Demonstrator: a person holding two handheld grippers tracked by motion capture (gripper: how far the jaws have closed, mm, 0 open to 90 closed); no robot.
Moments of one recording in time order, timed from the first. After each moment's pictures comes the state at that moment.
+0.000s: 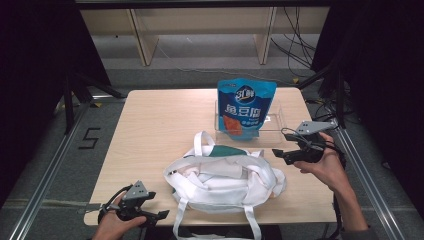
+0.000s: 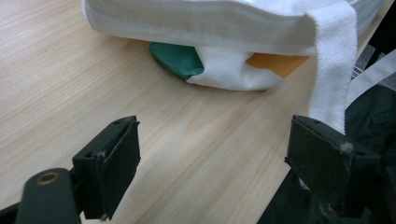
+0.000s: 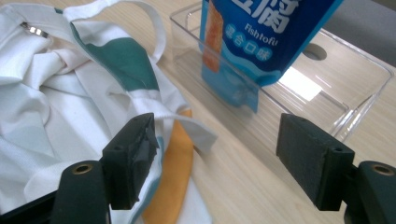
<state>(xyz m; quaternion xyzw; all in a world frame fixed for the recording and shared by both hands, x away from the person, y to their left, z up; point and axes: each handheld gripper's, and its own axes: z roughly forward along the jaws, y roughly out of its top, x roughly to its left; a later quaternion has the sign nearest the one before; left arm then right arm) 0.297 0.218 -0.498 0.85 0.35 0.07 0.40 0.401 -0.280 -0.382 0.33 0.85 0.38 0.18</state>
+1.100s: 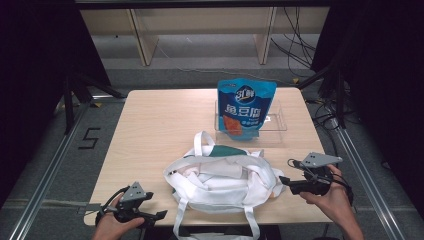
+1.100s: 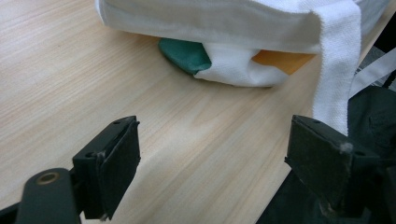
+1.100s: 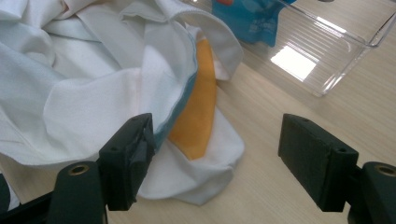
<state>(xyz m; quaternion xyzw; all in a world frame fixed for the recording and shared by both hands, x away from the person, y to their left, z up) 0.291 0.221 -0.500 0.83 0.36 0.08 0.41 0.340 -0.296 -0.430 0.36 0.84 0.36 0.19</state>
